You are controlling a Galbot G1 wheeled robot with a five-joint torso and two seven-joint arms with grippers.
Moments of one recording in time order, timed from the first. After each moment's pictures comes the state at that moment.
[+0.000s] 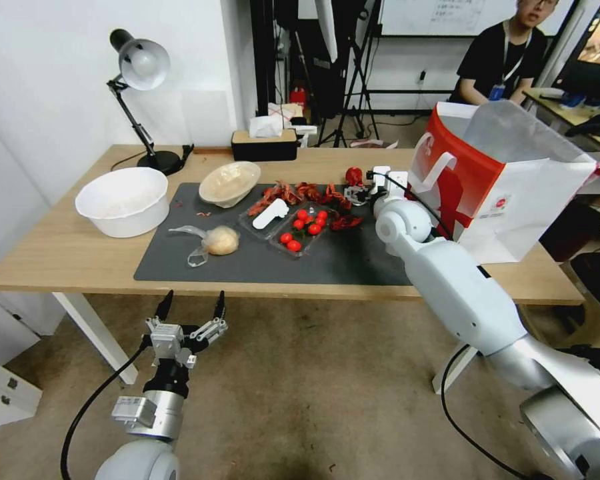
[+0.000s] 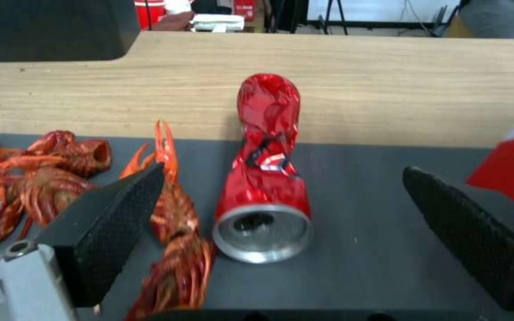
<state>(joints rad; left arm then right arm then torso) 1.69 -1.46 -0.56 -2.09 -0.21 -0.21 0.07 -0.34 1.18 -0.12 1.32 0.84 -0.50 0.49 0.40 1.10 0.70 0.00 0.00</state>
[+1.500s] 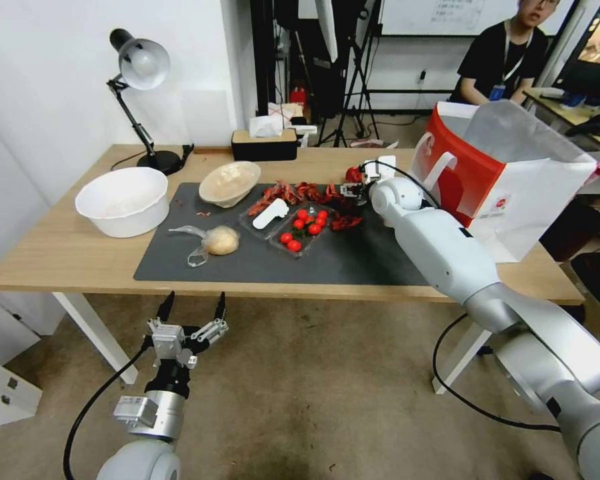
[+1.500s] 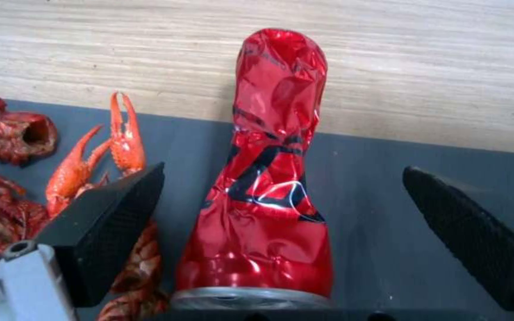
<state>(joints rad) 1.69 -1.45 -0.56 -2.08 -0.21 -0.21 0.07 -0.15 1.26 -0.18 0.96 0.82 -0.57 0.28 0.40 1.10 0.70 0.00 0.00</state>
